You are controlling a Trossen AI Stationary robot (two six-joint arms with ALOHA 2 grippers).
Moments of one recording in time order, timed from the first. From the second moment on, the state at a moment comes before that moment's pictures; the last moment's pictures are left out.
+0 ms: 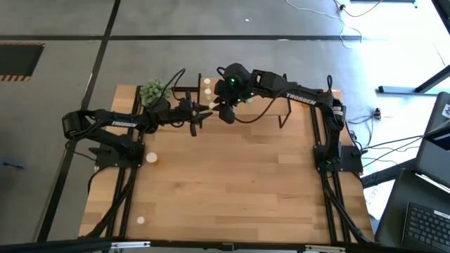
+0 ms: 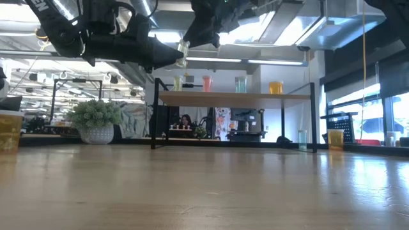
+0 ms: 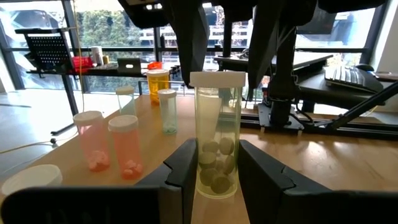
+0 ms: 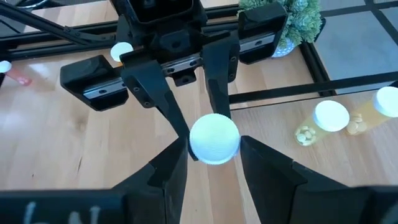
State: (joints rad) left arm 0.45 1.29 0.43 0.98 0.19 -0.02; right arm -0.30 1.94 1.98 -0.77 -0.23 -0.08
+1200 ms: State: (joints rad) left arm 0.45 1.29 0.43 0.98 0.19 -0.01; right arm -0.30 1.95 1.97 -0.75 -0.23 -0.05
